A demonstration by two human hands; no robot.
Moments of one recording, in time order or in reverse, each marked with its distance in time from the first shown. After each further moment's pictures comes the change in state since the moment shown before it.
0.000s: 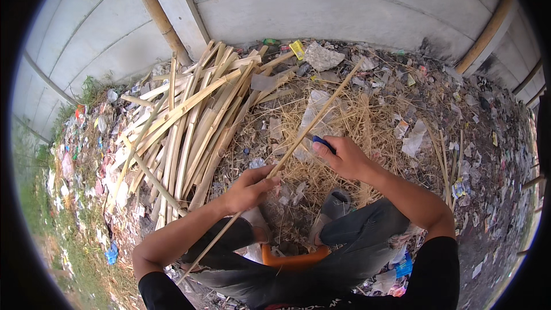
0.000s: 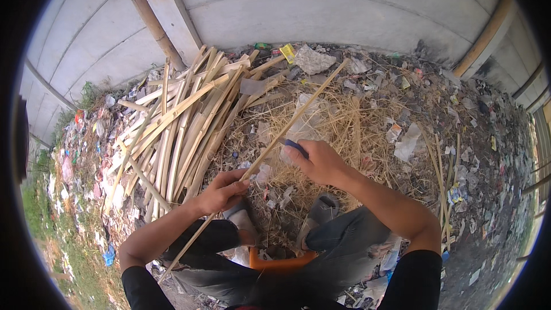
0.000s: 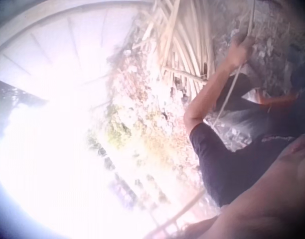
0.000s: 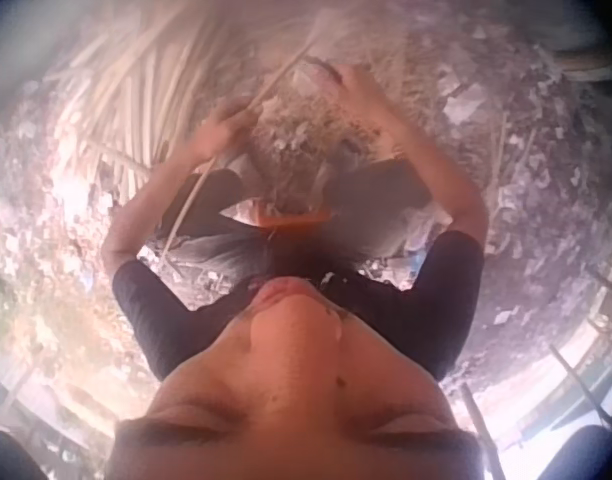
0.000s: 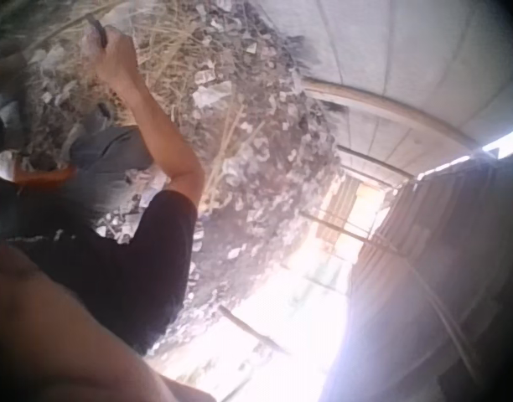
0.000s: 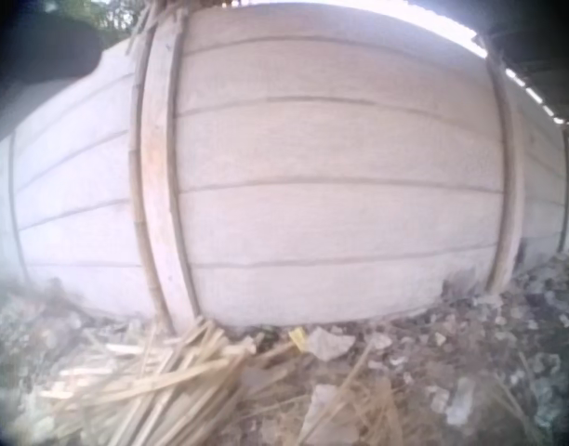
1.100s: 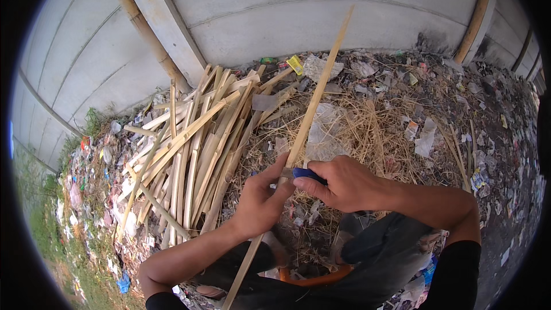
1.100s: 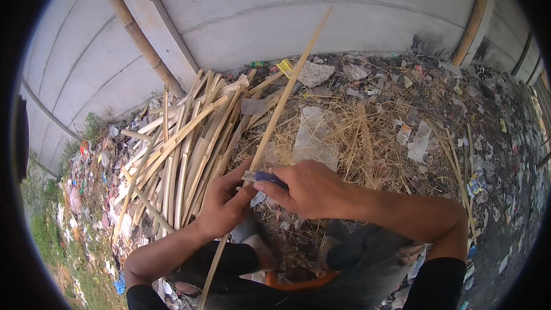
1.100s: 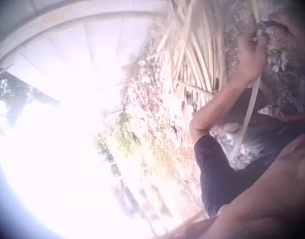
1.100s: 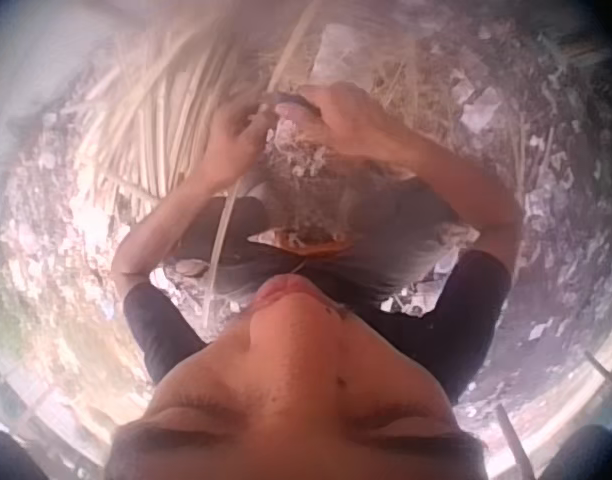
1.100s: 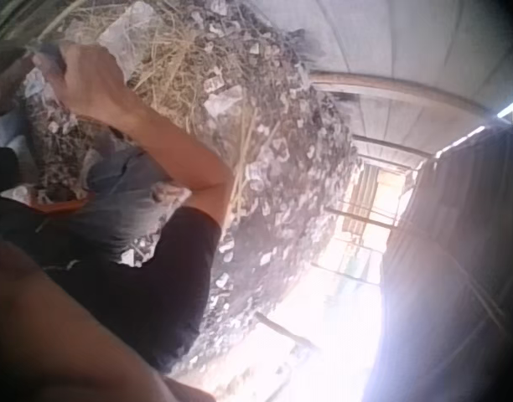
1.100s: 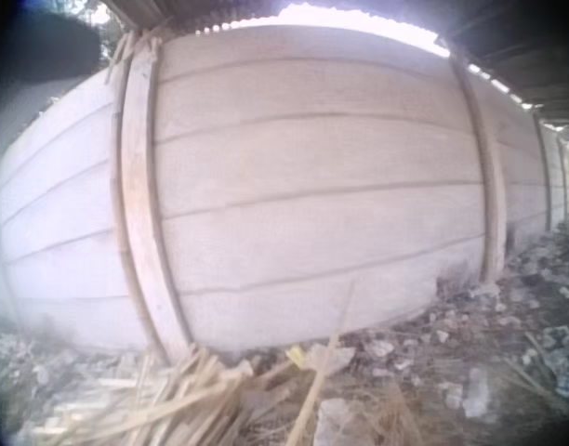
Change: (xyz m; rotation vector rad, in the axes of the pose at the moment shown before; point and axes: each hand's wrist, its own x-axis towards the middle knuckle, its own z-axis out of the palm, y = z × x) left_hand 0.007 0.043 0.031 0.267 0.240 0.308; right_hand -0.006 -0.072 0.007 -0.085 -0.077 -0.191
